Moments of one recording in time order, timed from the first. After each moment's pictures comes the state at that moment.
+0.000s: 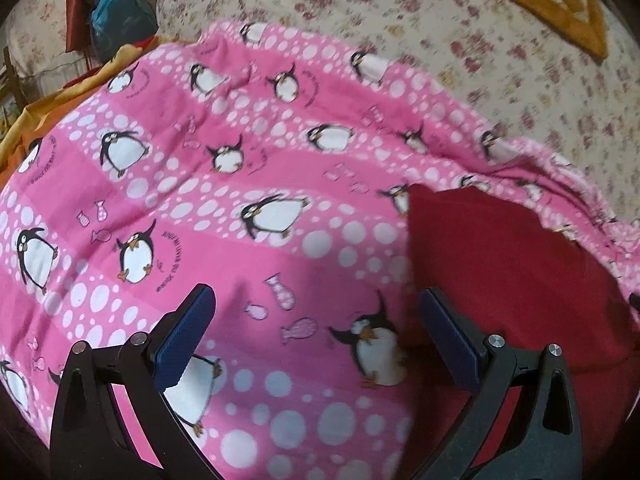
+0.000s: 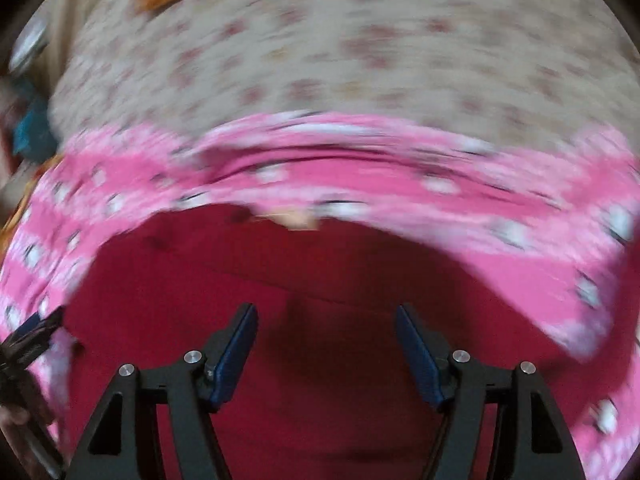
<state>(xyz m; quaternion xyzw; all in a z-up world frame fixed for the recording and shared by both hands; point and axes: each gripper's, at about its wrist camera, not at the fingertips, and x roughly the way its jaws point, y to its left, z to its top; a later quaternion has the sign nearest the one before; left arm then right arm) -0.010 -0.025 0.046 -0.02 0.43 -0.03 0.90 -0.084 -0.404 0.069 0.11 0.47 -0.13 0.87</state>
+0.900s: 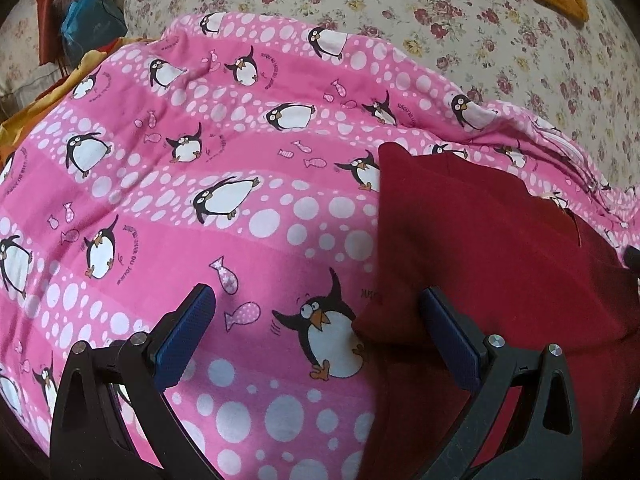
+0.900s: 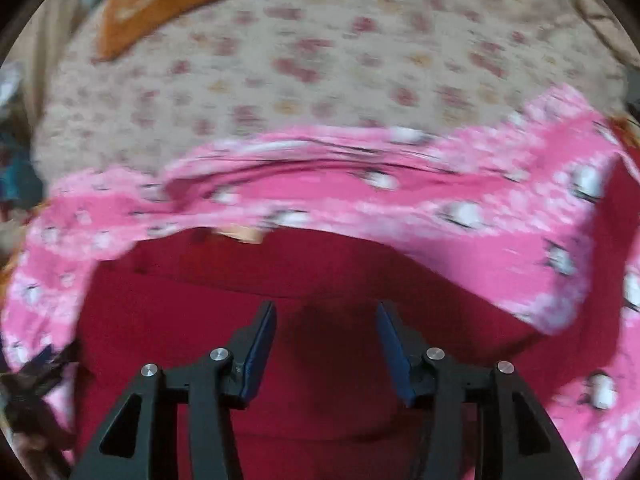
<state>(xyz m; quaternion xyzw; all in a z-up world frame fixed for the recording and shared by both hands) -0.008 -0.054 0.031 0.02 0.46 -0.05 0.89 -0.074 -0.386 0.077 0.15 0.45 -0.07 0.88</state>
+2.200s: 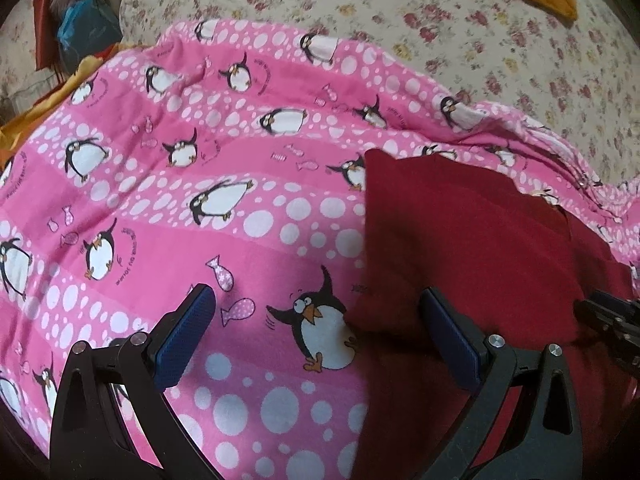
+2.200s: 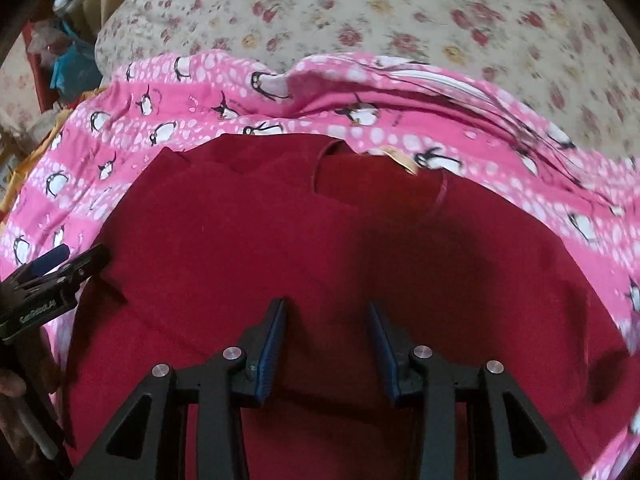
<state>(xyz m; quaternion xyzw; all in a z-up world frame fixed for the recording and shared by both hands) -0.017 -0.055 0.037 0.02 0.45 -0.07 0.89 -0.064 -0.311 0.049 0.06 0.52 0.00 0.85</state>
